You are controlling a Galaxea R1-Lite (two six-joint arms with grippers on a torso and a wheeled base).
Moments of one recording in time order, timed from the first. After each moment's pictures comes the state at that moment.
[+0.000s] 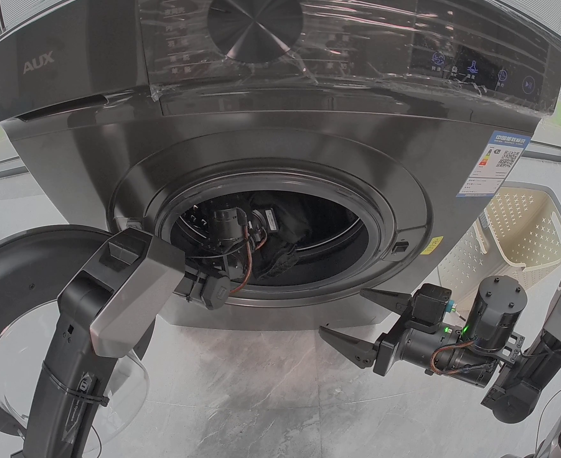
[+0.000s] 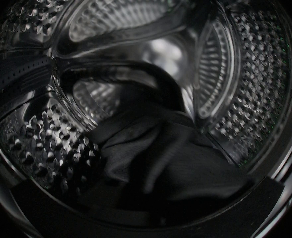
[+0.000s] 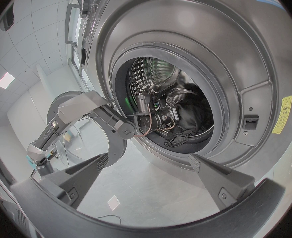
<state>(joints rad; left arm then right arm) -0.46 2.61 -1.74 -0.92 0.23 -0.21 0.67 1.93 -0.32 -1.55 0.19 0.11</state>
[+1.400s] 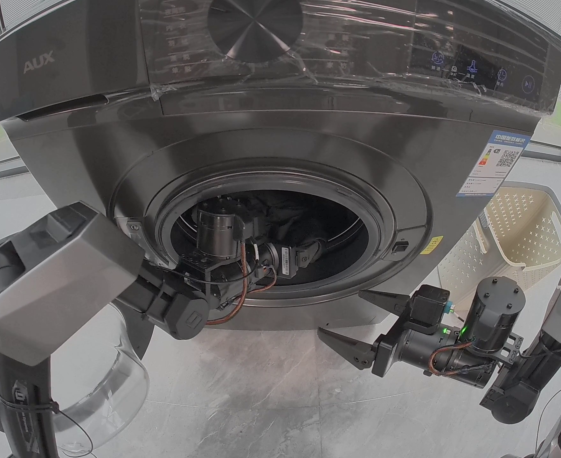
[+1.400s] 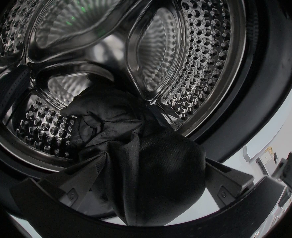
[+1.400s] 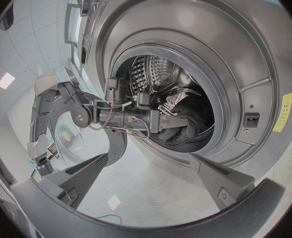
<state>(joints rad) -0.58 2.22 -1.19 -0.84 0.00 -0.15 0.67 1.94 -0.32 -1.55 0.19 0.11</state>
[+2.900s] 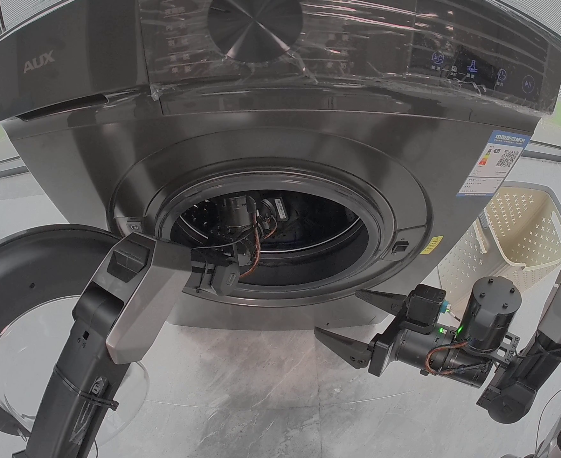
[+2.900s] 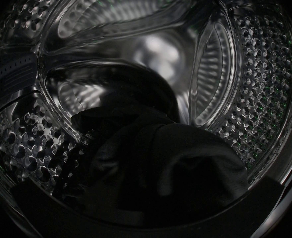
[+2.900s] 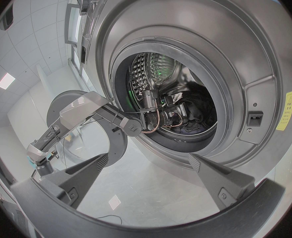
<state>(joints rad) -0.47 2.68 -2.00 -0.77 0.18 -0.25 0.68 1.95 -0.33 -1.55 0.19 0.11</state>
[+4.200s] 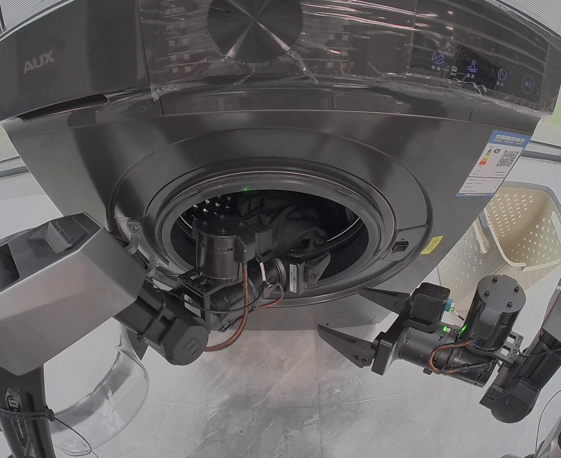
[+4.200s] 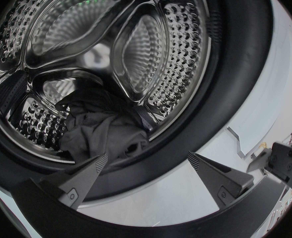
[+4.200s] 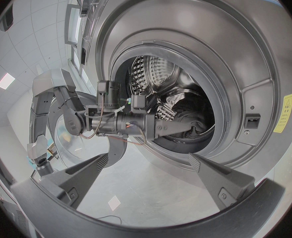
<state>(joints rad) -0.63 2.19 -1.05 -0.98 0.00 -0.14 0.67 1.94 -0.33 -1.55 0.19 0.11</state>
